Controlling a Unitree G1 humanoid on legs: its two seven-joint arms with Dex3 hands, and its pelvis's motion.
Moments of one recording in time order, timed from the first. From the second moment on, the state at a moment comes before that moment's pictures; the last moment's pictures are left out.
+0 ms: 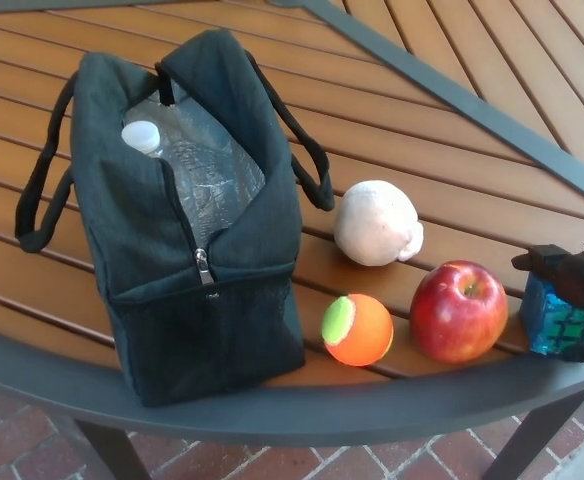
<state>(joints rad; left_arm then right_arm) 0.35 0.02 0.20 0.77 0.02 -0.27 0.26 -0.52 -0.74 0.56 0.42 -0.65 0.13 0.34</state>
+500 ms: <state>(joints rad) 0.34 0.03 0.20 0.79 0.02 -0.27 0.26 -0.41 -0.72 0.54 0.41 -0.75 0.11 0.10</state>
